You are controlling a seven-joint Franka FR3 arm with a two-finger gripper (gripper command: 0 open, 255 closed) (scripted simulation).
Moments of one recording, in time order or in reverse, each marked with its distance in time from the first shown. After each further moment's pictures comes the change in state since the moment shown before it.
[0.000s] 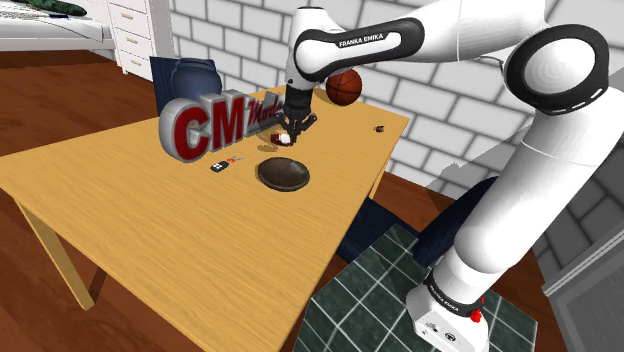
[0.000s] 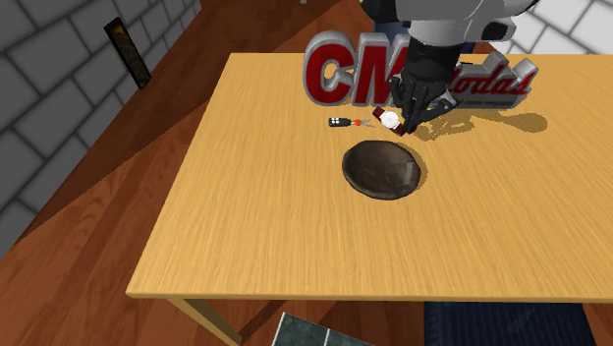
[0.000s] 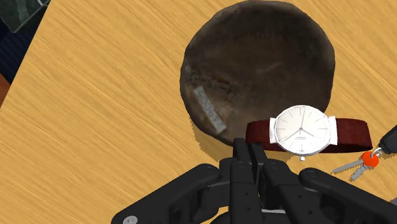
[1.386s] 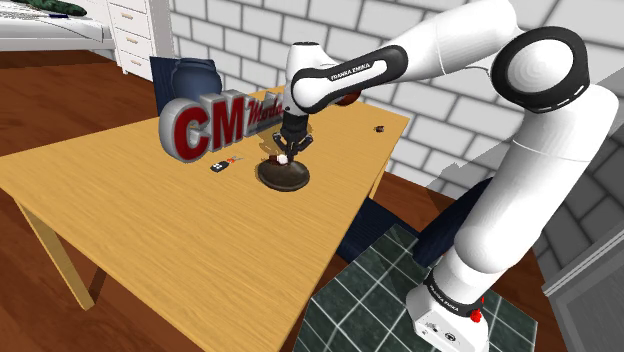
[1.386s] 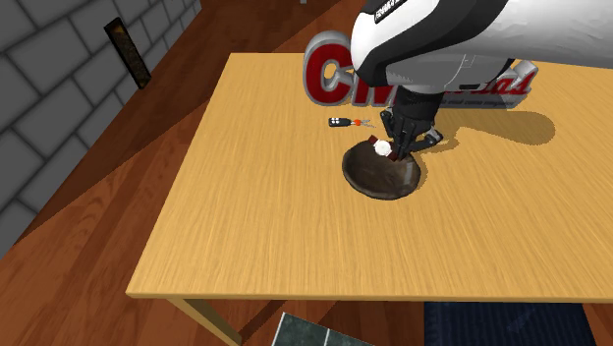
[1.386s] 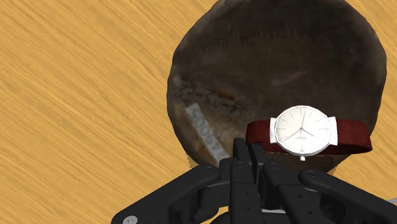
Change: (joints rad) arm 0.001 0.062 -0.005 -0.119 -0.032 0.175 0.023
